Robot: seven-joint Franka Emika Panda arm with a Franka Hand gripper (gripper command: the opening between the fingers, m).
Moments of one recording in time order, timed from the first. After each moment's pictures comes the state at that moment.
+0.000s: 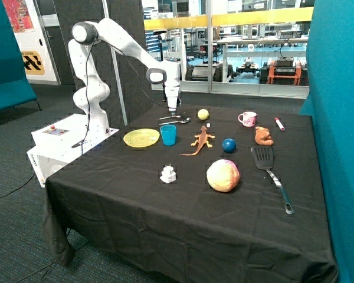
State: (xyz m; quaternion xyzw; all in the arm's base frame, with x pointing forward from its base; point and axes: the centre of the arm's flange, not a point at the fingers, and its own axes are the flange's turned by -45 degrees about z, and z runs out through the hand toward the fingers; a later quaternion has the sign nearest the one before) arm 0.441 0.163 0.328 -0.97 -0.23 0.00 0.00
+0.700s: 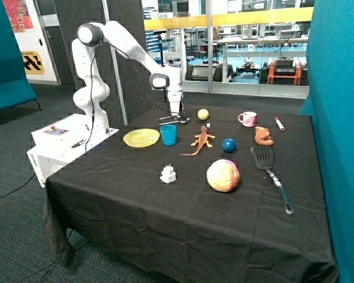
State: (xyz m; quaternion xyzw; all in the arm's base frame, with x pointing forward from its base) arm 0.453 0.168 0.301 -0.97 -0.22 0.00 0.00
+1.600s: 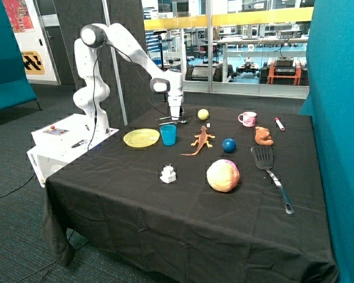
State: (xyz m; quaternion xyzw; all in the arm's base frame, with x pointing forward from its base) arm 0.455 0.165 0.278 -0.98 -0.22 0.00 0.00
